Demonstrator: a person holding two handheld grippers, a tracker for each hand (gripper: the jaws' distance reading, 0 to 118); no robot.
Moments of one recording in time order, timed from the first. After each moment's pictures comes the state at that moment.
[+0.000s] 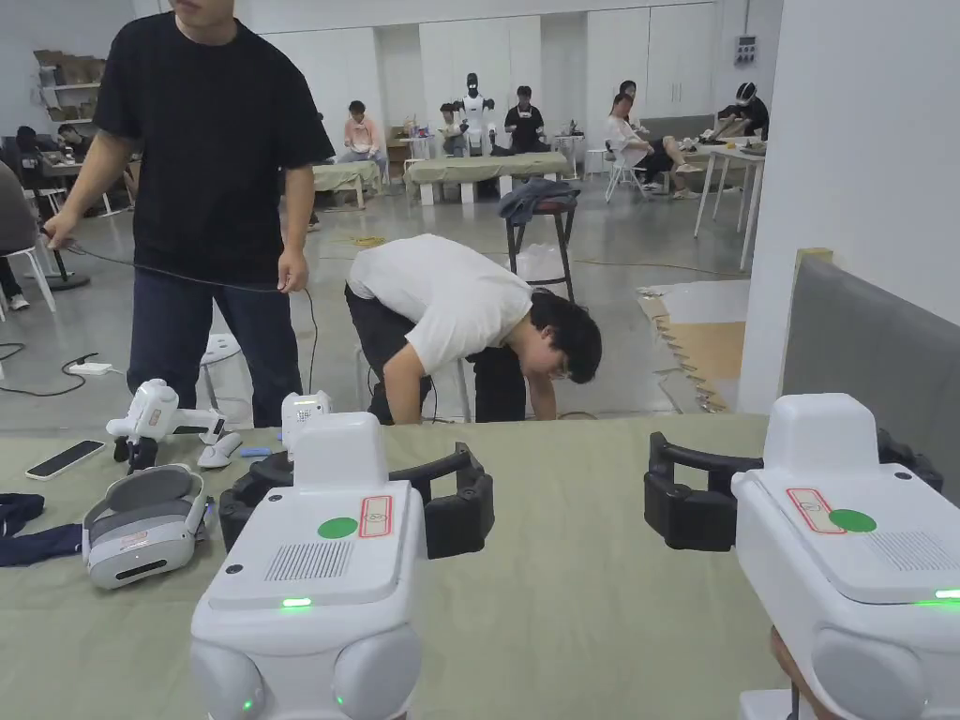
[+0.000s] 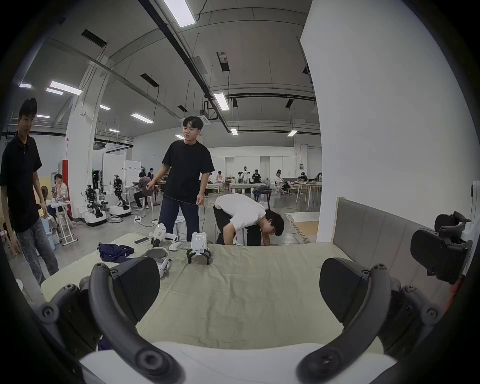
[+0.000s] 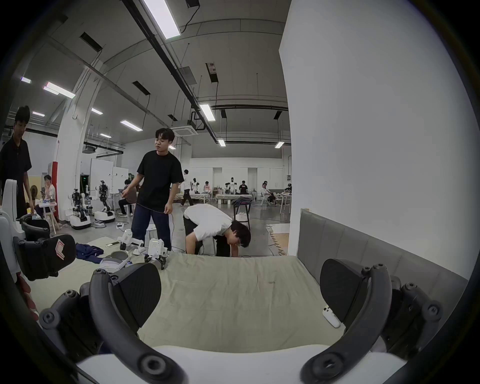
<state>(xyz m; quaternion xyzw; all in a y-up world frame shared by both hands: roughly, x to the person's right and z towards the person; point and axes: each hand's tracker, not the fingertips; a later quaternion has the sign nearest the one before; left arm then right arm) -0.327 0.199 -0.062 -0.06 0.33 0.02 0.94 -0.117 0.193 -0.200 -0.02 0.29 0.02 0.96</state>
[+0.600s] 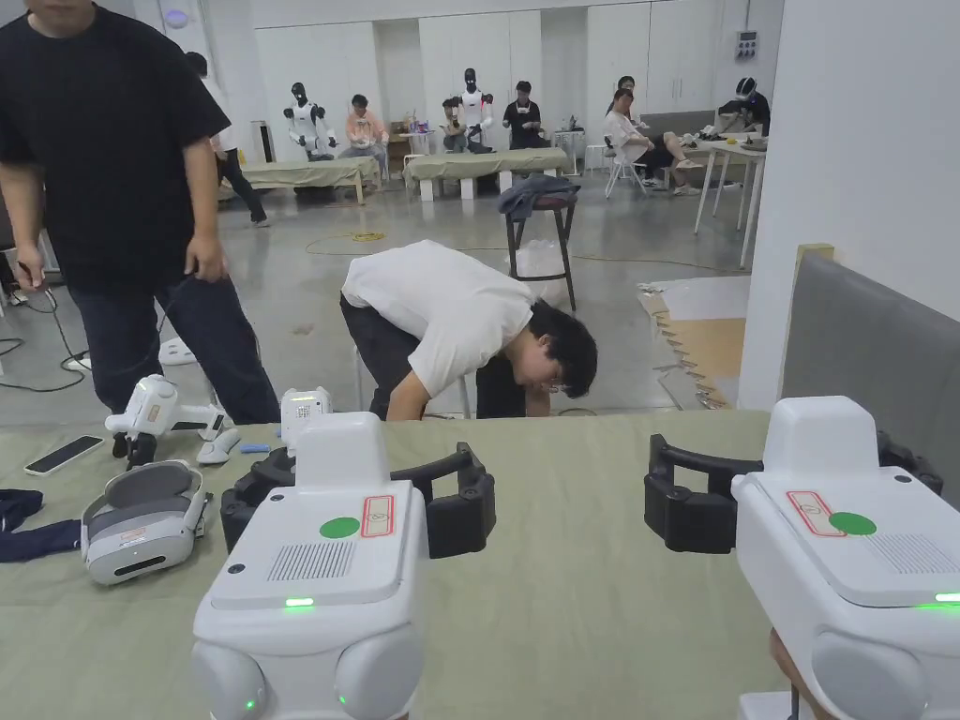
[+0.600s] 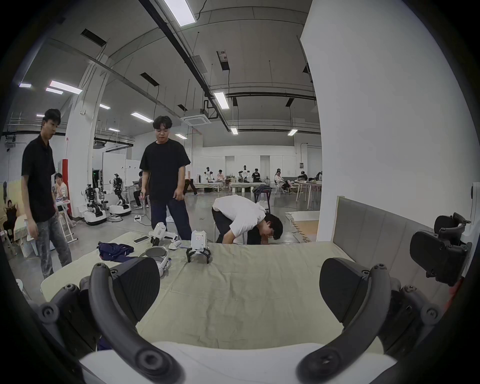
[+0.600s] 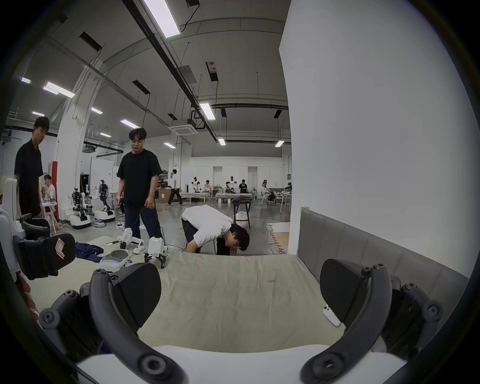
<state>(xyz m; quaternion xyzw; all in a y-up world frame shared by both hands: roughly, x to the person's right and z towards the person) -0.330 0.194 -0.066 -0.06 0.33 0.02 0.94 -0.119 0.189 -0.202 -0.03 0.29 0.02 0.96</state>
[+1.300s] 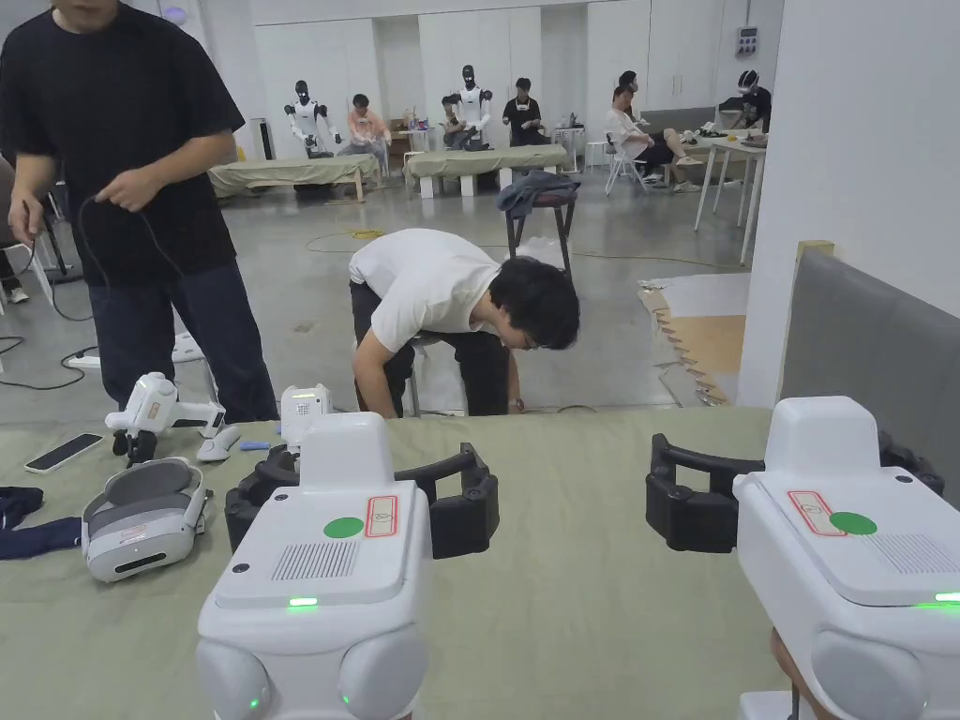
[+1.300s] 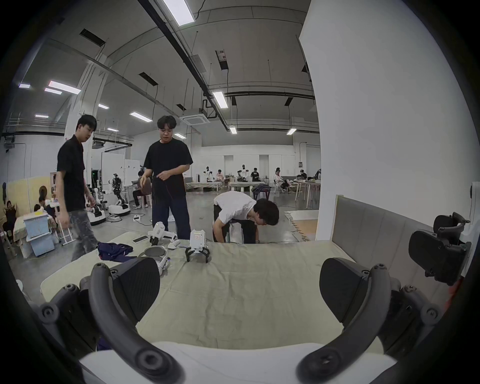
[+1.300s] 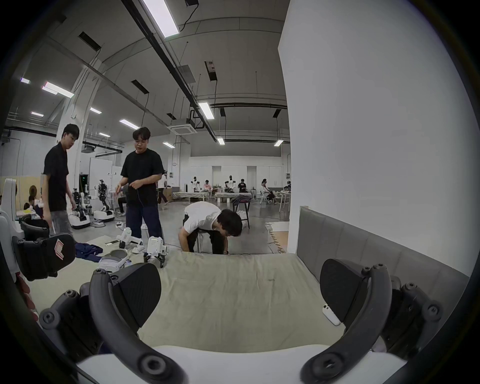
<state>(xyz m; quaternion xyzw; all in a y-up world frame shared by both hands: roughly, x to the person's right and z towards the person) -0.326 0.195 -0.065 -0.06 0.32 0.02 0.94 -0.118 0.188 -0.200 -0.03 0.29 0.02 0.96</state>
